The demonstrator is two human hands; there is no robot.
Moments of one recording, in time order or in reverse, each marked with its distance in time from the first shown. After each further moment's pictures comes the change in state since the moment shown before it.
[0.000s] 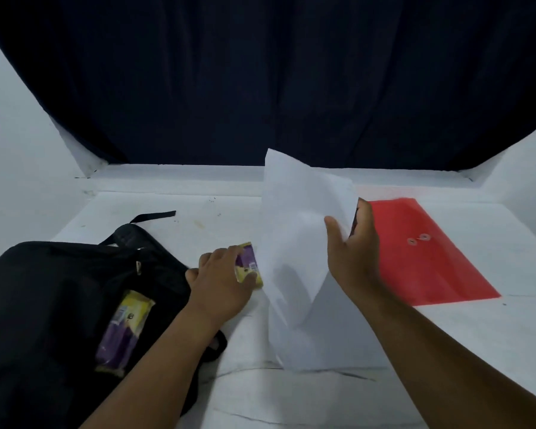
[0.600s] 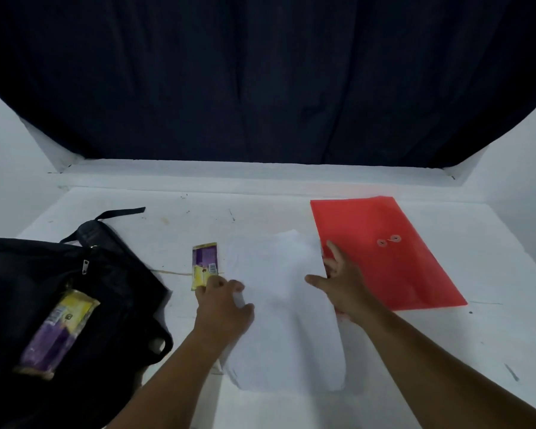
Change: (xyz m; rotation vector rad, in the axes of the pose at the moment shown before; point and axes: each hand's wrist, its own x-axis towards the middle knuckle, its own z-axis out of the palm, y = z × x) left_hand -0.008 0.047 0.111 -0.032 -0.131 -0.224; right_hand 0.020 0.122 -0.076 0.038 -0.526 0.492
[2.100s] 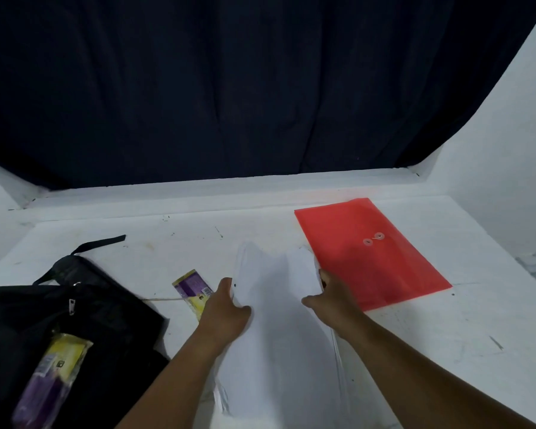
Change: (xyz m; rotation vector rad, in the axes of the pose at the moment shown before) left_hand 0.012 0.006 -0.034 -0.403 -0.162 0.090; right_hand -0.024 -0.007 0.034 -0.227 0.160 0.187
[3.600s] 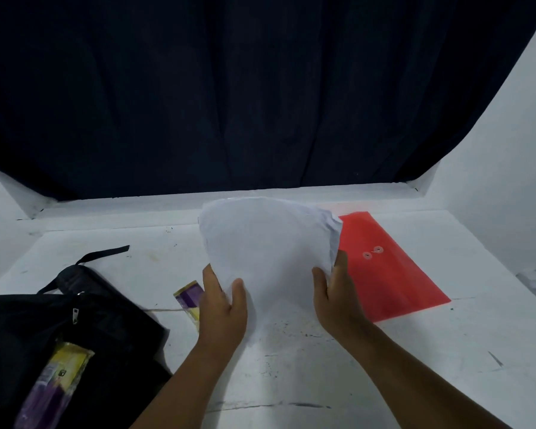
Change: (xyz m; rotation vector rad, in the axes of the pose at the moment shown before) left_hand -0.023 0.035 -0.002 -0.246 0.433 0.409; right_hand -0.026 -0.035 -0.014 0.049 0.328 -0.631
